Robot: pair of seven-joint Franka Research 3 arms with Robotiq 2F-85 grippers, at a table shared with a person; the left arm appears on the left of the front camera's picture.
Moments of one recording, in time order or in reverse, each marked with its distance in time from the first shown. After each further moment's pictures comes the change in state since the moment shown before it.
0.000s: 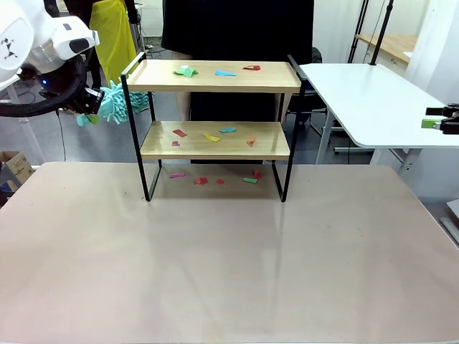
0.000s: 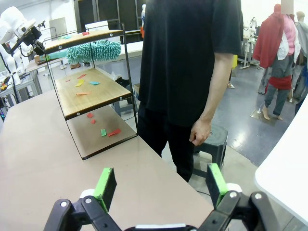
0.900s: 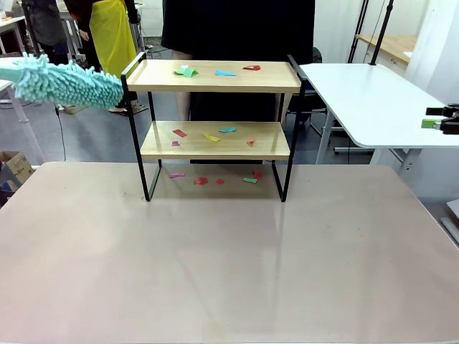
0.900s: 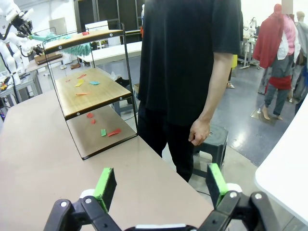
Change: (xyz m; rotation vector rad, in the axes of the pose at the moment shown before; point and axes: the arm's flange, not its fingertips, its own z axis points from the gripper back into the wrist) left arm -0.028 0.125 0.144 0.187 0.214 -0.794; right arm 0.000 0.000 0.000 0.000 0.000 0.000
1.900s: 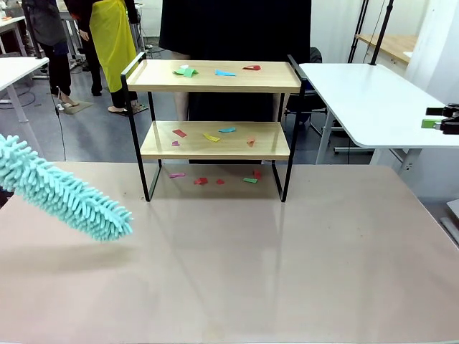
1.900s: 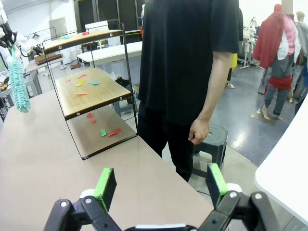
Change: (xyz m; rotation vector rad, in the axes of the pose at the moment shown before) left arm -0.020 -0.080 0.023 -0.240 0.055 -0.887; right arm 0.000 0.000 0.000 0.000 0.000 0.000
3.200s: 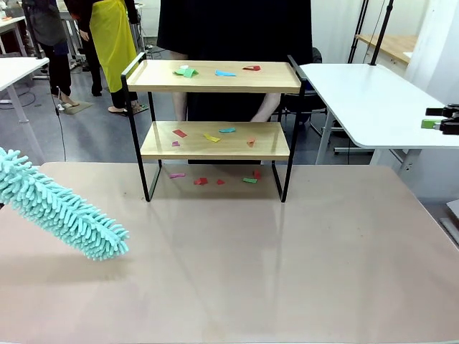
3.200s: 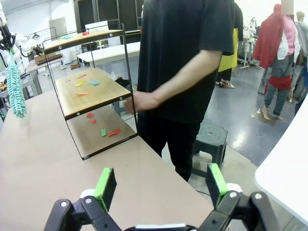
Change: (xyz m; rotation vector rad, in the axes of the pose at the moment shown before) left arm 0.012 -0.002 -0.005 -0.043 0.020 -0.021; right arm 0.000 0.000 0.000 0.000 0.000 0.000
